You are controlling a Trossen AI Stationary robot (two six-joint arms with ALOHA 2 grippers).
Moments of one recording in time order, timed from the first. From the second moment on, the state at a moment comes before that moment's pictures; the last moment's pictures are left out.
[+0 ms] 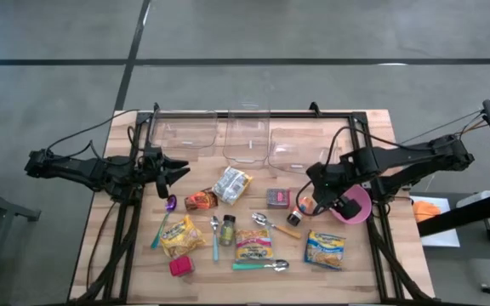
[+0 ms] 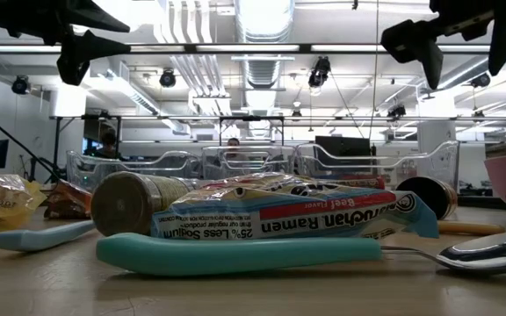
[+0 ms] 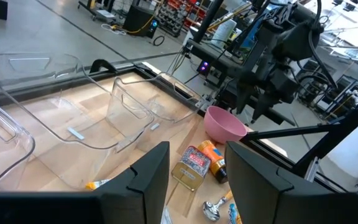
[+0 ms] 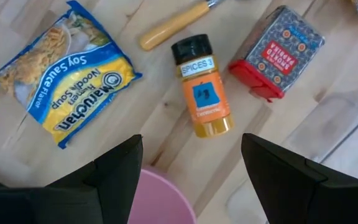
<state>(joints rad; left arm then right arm) -0.19 0.44 0.41 -0.13 -0.46 -0.55 0.15 1.21 1.08 -1.14 -0.13 -0.42</state>
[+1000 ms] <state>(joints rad) -0.19 0.44 0.40 -0.13 -0.43 -0.55 0.21 1.39 1.03 -1.11 -0.10 -0.46</state>
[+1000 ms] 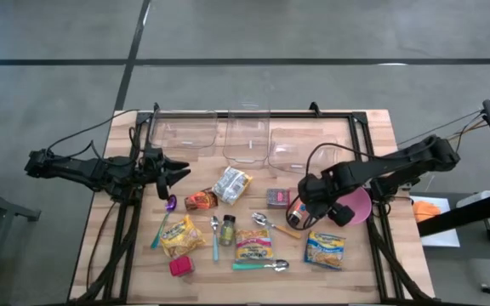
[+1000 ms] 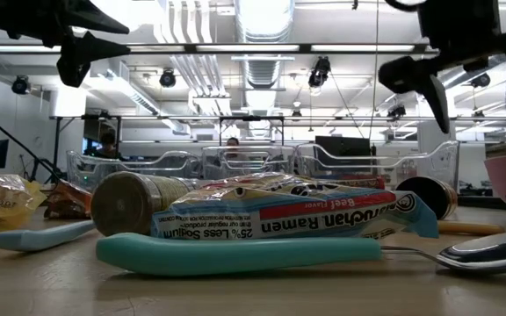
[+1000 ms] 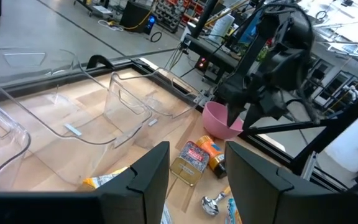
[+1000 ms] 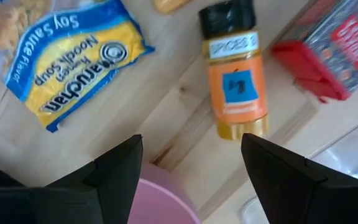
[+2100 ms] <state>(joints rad) -0.19 0.44 0.40 -0.15 -0.43 -0.49 0.22 1.63 0.96 -0.80 0.08 -0.63</state>
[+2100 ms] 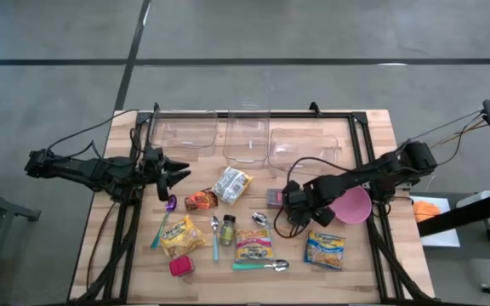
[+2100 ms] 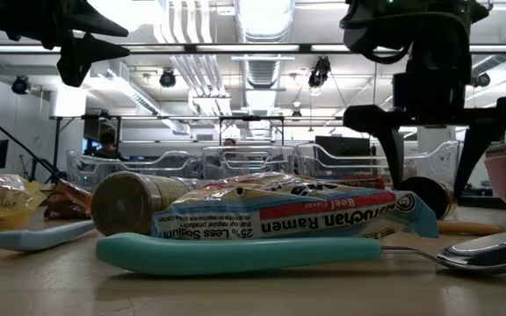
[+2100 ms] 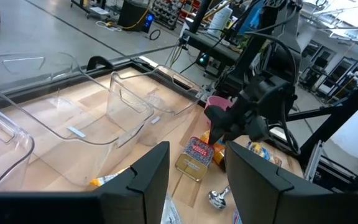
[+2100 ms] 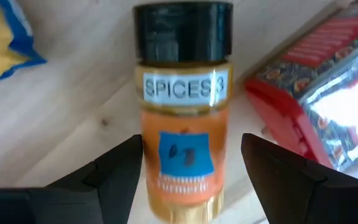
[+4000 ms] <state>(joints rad) -0.19 0.65 0.65 -0.27 -0.40 -0.46 0.20 1.34 0.96 -0.60 -0.04 0.29</state>
